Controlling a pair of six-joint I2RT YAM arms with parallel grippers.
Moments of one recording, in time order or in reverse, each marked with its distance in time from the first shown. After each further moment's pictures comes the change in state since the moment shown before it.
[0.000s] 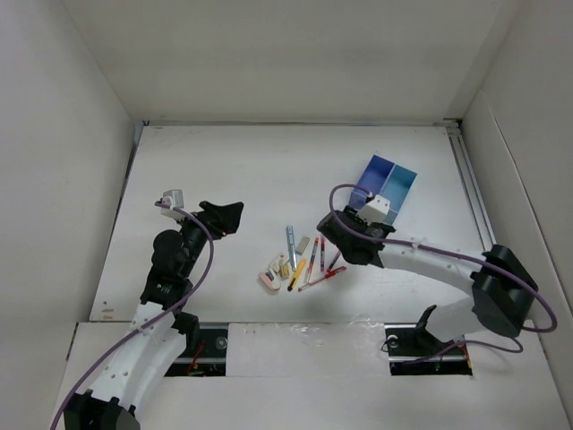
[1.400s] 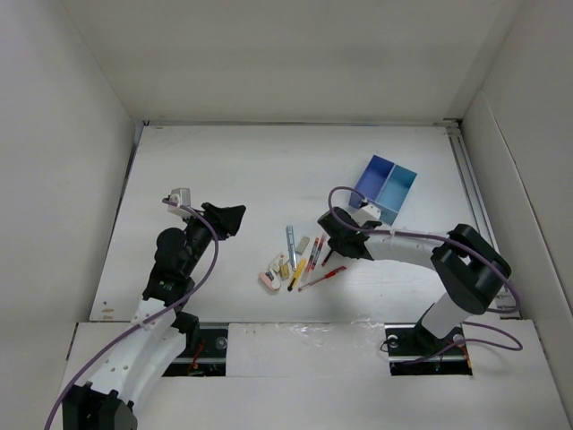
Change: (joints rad) left arm -0.023 0.043 0.000 0.038 0.058 0.019; right arm -0.121 0.242 -0.055 0.251 -0.282 0.059
